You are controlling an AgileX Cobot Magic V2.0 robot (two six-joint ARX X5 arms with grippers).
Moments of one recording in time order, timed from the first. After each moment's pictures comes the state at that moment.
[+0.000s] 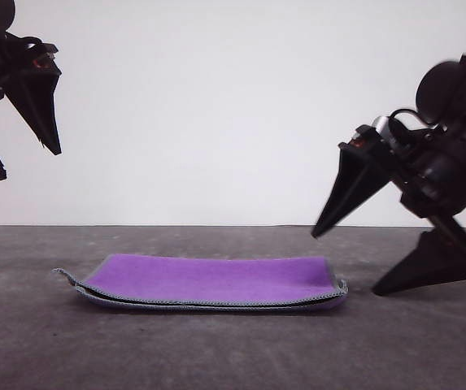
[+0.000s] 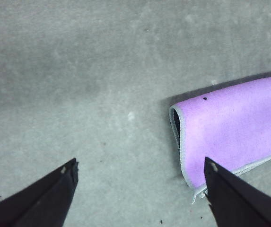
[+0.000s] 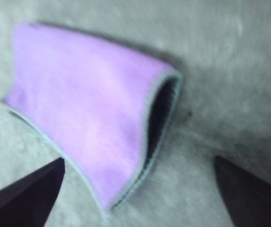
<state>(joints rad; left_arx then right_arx) -0.04 1.62 1.40 -0.99 0.39 0.12 0.24 1.62 0.81 -0.23 -0.74 0.26</state>
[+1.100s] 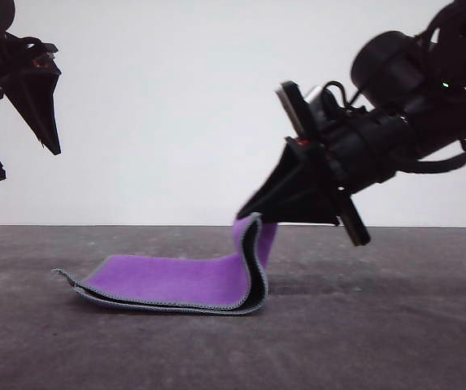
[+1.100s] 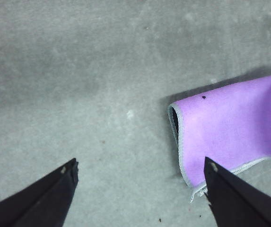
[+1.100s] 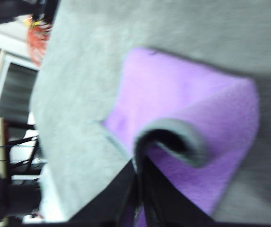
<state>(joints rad) -0.04 1.62 1.40 -1.00 0.39 0.11 0.45 1.67 0.82 0.16 -0.83 0.54</state>
